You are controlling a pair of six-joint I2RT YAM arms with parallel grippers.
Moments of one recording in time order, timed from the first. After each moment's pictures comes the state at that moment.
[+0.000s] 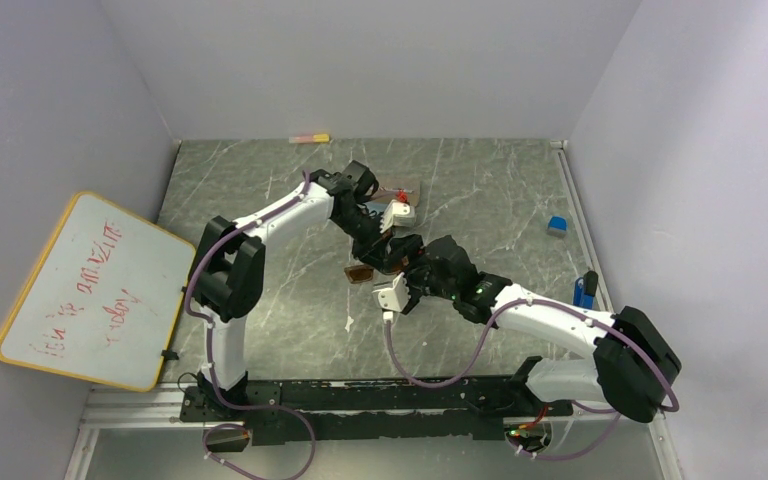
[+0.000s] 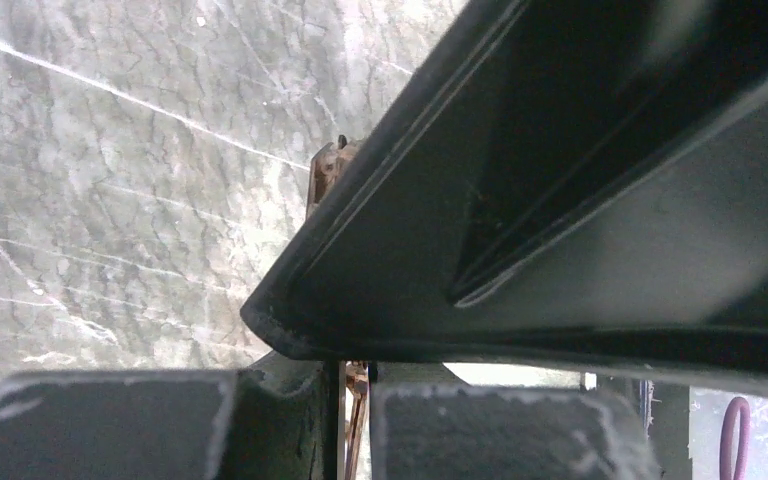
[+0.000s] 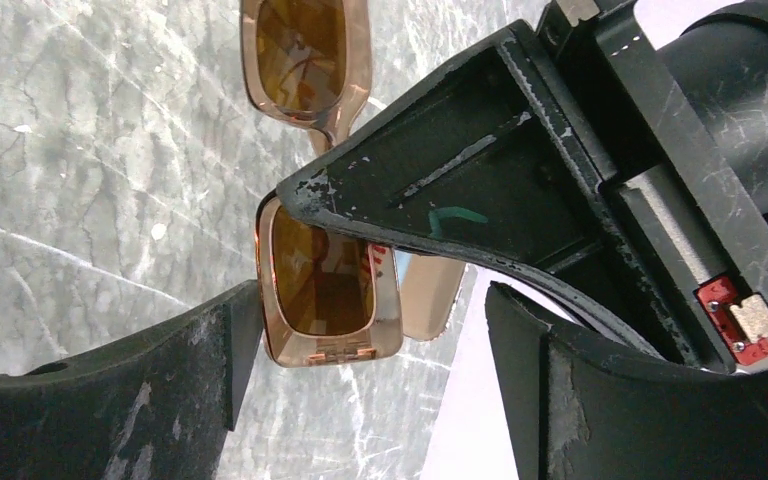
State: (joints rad) left arm -0.61 1.97 1.62 -0.94 0.84 0.70; right arm 0.81 1.23 0.62 0.09 -0.16 -1.38
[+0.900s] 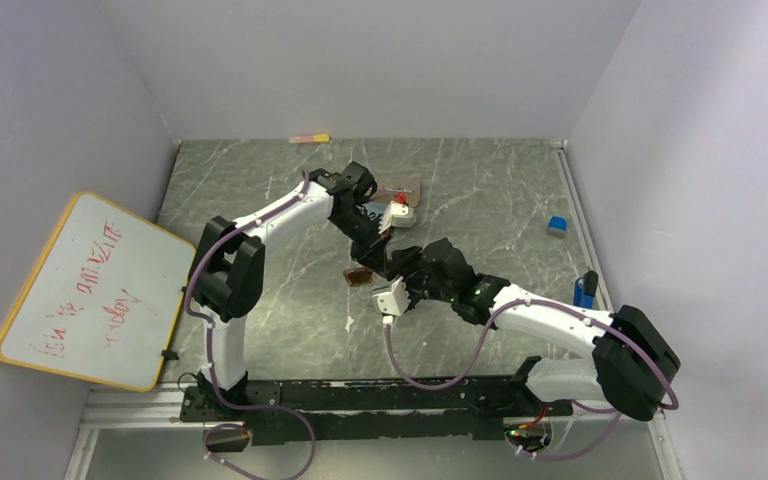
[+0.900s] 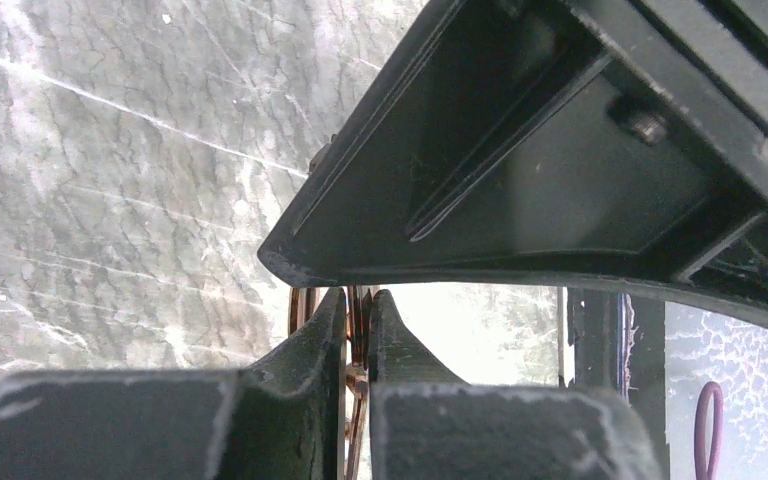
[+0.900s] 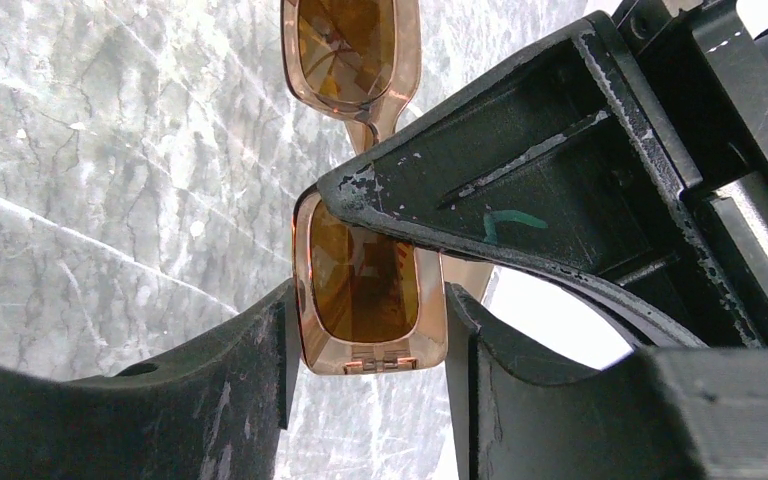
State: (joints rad) left arm -0.61 1.97 1.63 -0.99 0.88 0.72; right arm 0.83 1.23 0.62 0.05 -0.16 -1.38
